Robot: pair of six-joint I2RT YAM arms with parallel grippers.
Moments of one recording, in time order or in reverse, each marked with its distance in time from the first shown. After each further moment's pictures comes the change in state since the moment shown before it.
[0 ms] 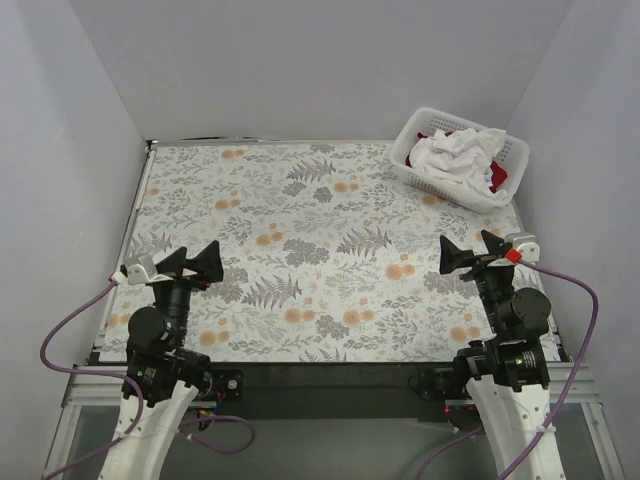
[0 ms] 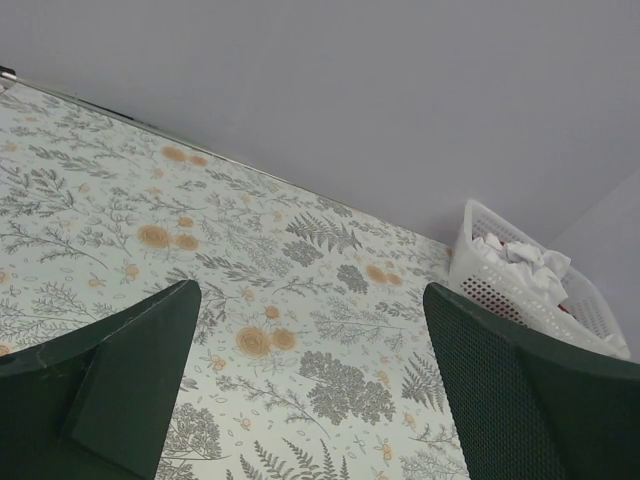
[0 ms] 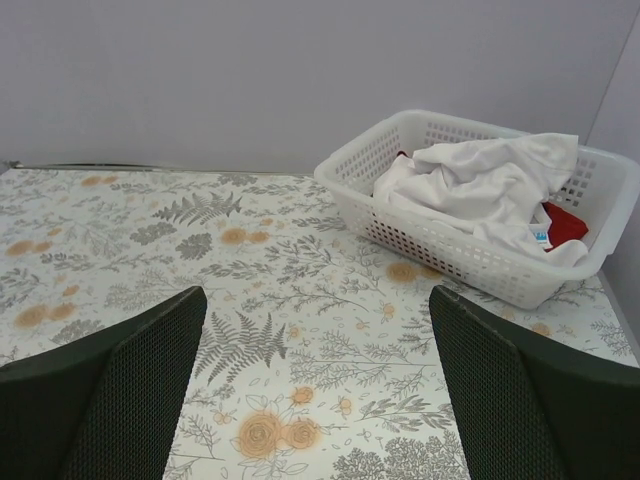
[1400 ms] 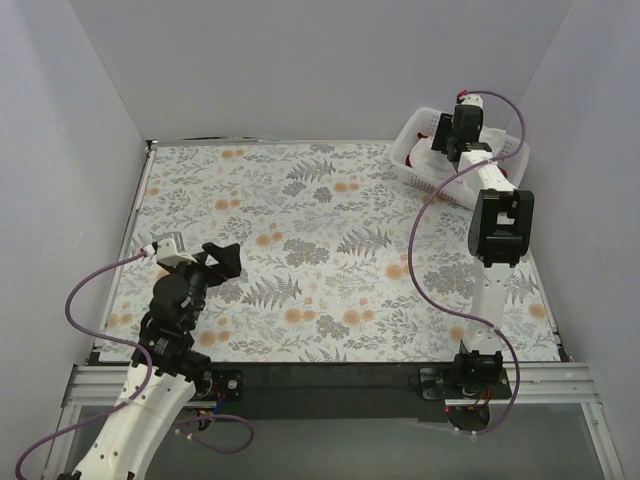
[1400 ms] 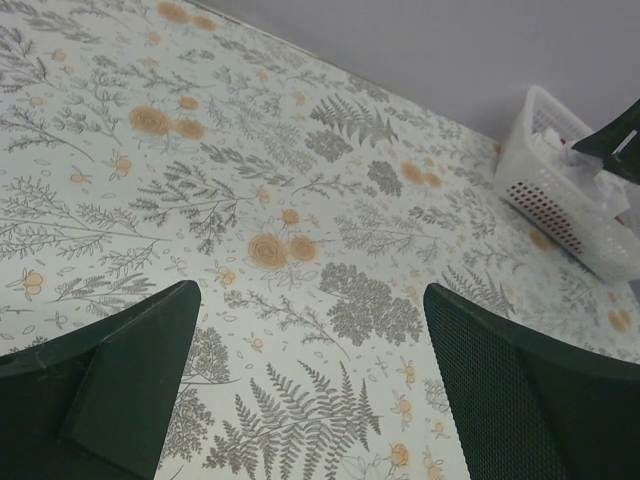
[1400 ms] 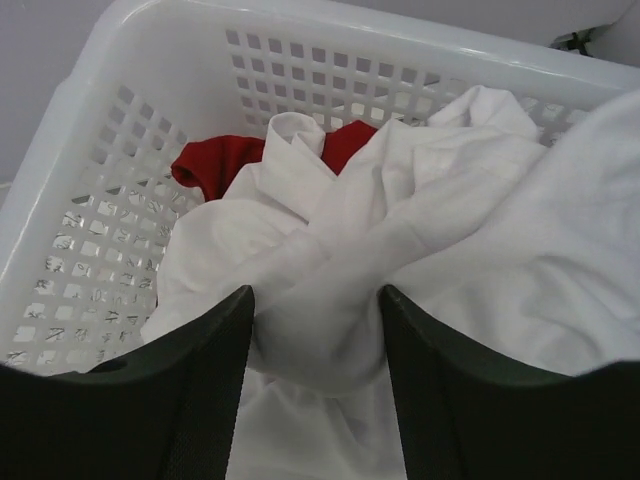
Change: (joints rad) left arm -0.033 0.261 0.002 -0.018 0.037 -0.060; right arm -0.120 2.082 1.480 -0.056 0.216 0.047
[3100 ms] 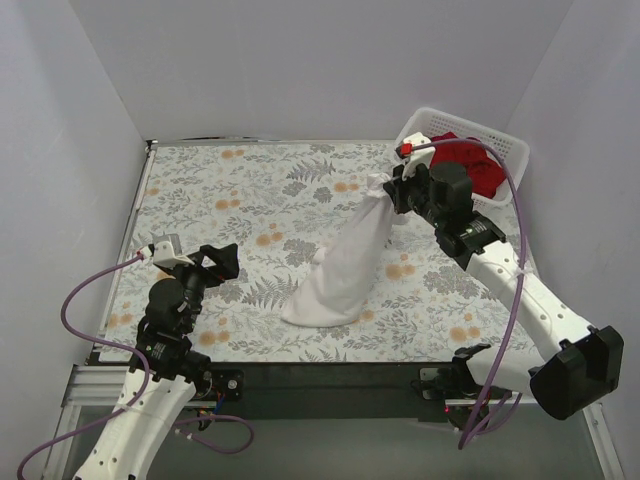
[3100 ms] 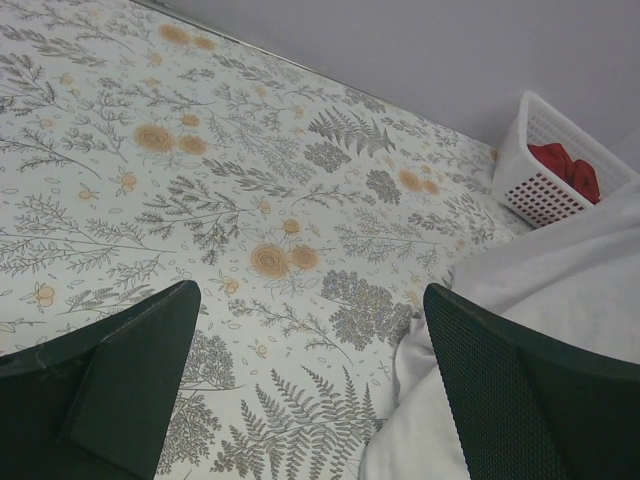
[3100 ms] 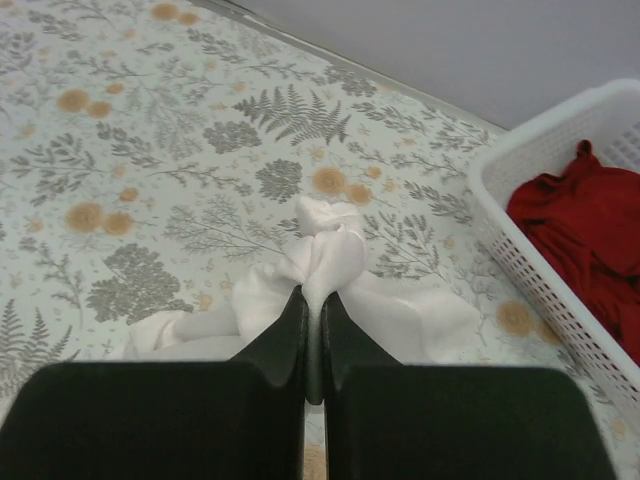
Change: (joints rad) left arm -0.001 -0.024 0.009 -0.016 -0.002 0.035; right arm 0.476 -1.079 -0.836 0.008 -0.213 -0.193
